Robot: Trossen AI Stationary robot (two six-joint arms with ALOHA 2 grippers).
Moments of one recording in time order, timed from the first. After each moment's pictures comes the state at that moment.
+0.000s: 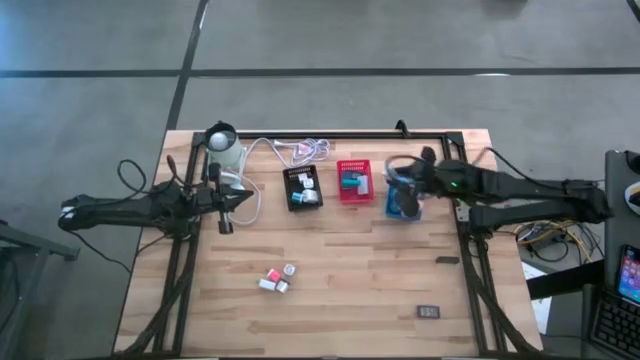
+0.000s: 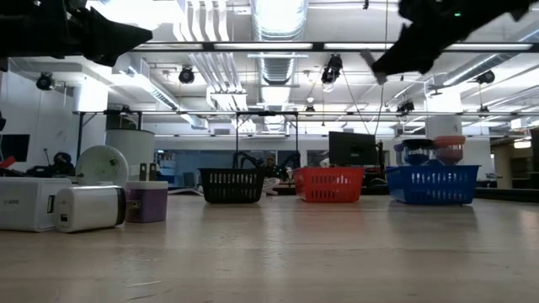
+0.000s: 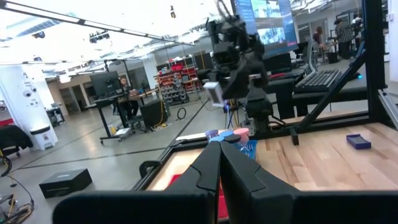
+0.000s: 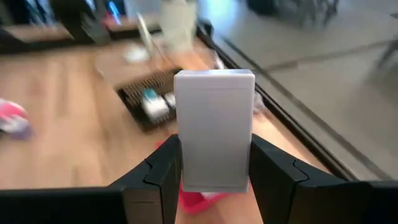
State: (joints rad) left arm 0.02 0.34 0.18 0.26 -0.17 0.26; right arm -0.13 0.76 0.62 -0.28 0.29 0.10
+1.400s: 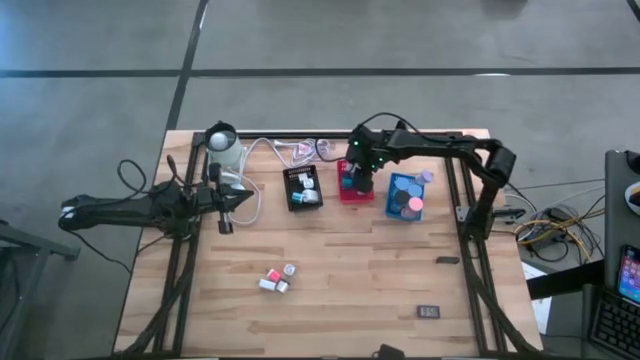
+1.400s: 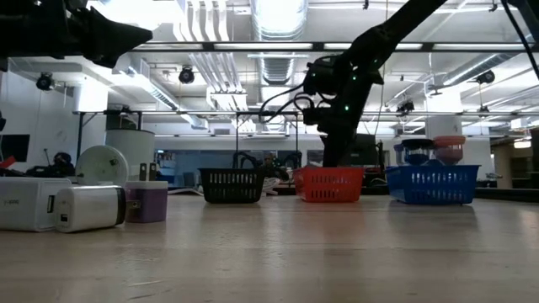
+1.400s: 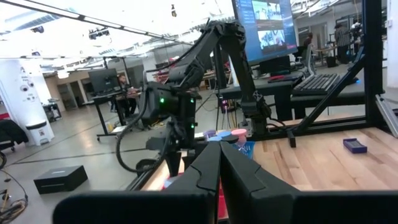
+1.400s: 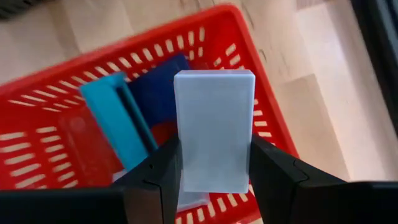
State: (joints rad) left arm 0.02 0.34 0.18 0.26 -0.17 0.23; right arm -0.50 1.81 1.22 -0.57 -0.01 -0.15
